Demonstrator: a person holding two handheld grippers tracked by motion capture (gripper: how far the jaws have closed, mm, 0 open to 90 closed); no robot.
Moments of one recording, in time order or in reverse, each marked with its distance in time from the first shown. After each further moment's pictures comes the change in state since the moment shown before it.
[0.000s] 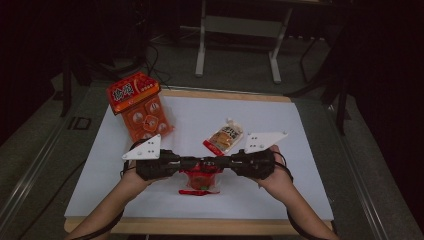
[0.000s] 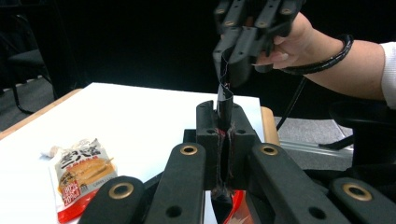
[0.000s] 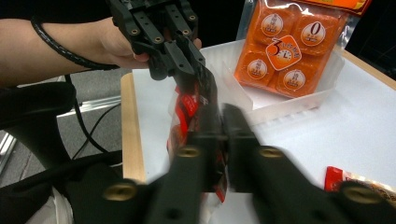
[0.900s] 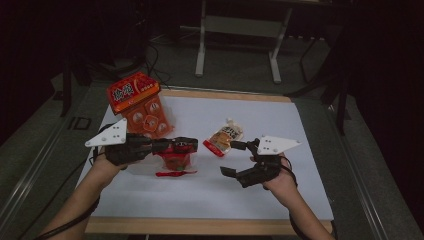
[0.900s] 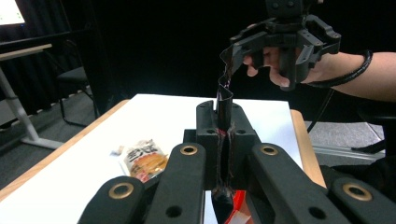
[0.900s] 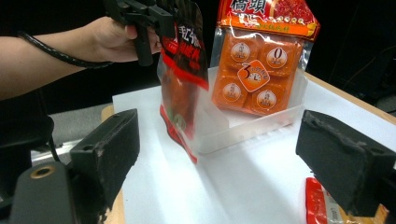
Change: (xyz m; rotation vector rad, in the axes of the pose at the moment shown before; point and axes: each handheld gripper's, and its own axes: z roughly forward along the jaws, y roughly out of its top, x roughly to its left) left arm 0.034 0.005 -0.070 -0.041 0.093 0.058; right arm -0.010 -0.030 -0.008 -0.184 -0.076 0.039
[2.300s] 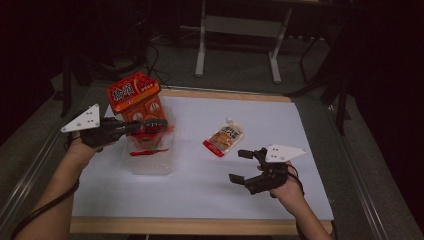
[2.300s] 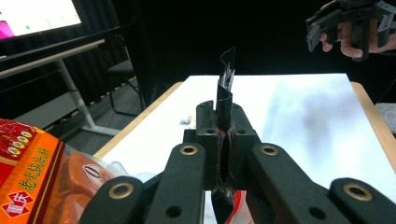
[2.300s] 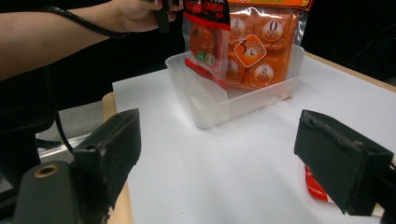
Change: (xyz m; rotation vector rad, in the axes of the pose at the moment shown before) left arm 0.062 -0.032 -0.053 0.045 0.138 0.075; right arm -0.004 -0.031 -0.016 0.025 -0.006 0.051
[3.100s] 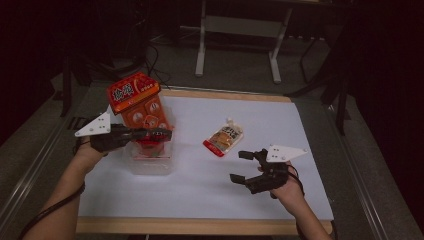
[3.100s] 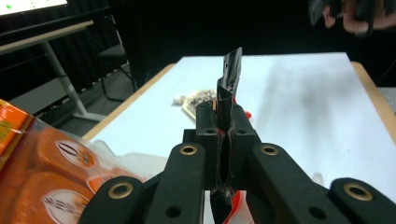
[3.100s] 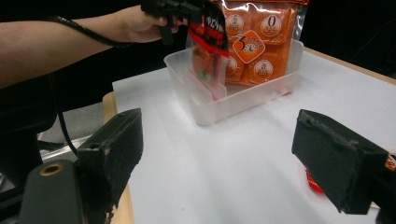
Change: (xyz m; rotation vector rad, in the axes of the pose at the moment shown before) left arm -0.003 -0.026 0.017 0.064 -0.032 -0.019; right arm -0.004 -0.005 -0.001 0.000 0.003 0.021
